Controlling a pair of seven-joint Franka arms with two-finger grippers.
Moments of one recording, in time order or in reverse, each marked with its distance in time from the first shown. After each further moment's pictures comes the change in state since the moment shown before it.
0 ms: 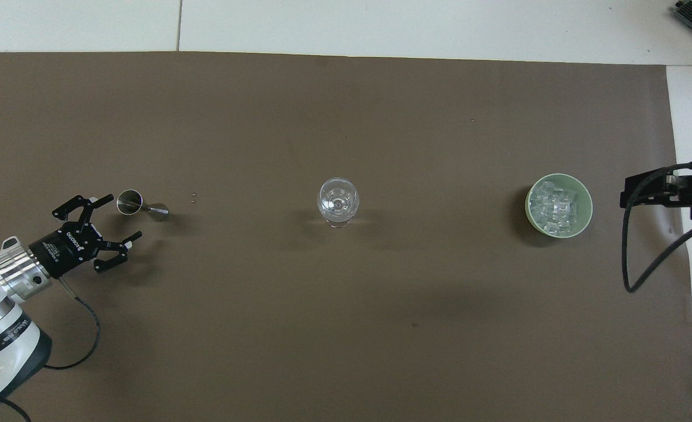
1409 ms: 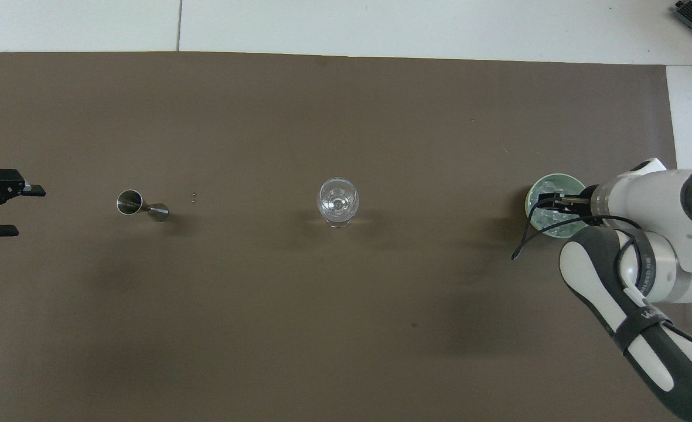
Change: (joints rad) left arm -0.004 -0.144 0.002 0.417 1.161 -0.223 0.273; right arm -0.064 0.186 -0.002 -0.559 0.000 0.891 -0.064
